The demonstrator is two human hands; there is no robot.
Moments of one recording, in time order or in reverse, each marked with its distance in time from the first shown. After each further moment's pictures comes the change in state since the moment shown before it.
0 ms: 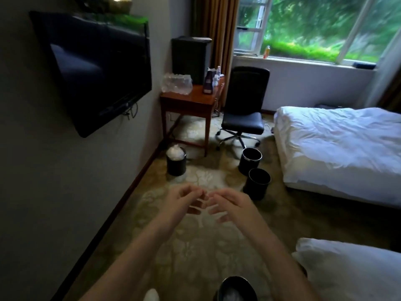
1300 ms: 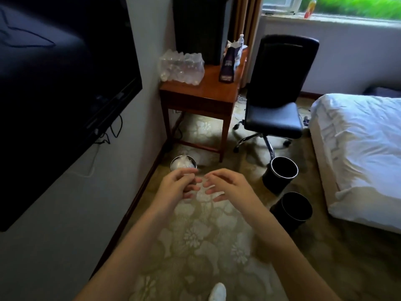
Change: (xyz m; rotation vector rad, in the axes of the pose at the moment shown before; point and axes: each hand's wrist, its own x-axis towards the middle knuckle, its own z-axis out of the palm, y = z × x) left_hand 0.593 0.031 -0.144 -0.113 0.158 -0.153; right_hand 0.611 -0.023 -0.044 0.038 -0.038 0.112
